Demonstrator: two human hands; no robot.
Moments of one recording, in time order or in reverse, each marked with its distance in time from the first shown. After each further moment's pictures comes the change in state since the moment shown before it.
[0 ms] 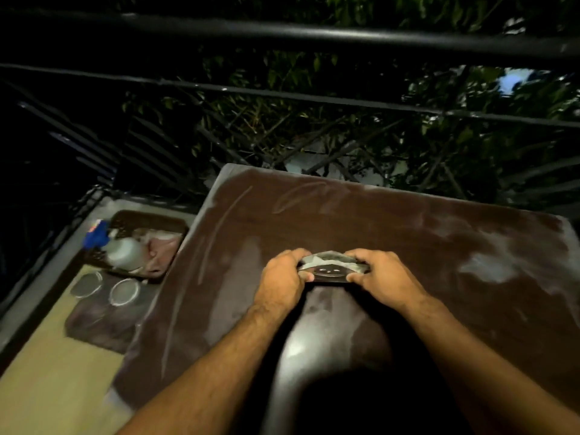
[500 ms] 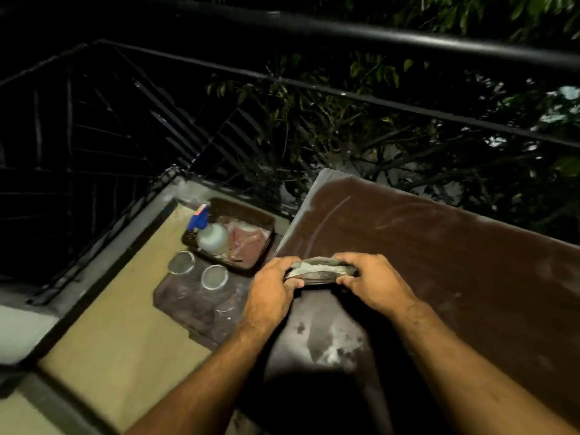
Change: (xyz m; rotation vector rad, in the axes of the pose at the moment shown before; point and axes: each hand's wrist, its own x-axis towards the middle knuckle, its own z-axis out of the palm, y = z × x) left_hand -0.043 -0.156 -0.152 -0.042 0.270 -0.049; right_hand 0.050 -0.190 0.117 -0.010 -0.145 -0.257
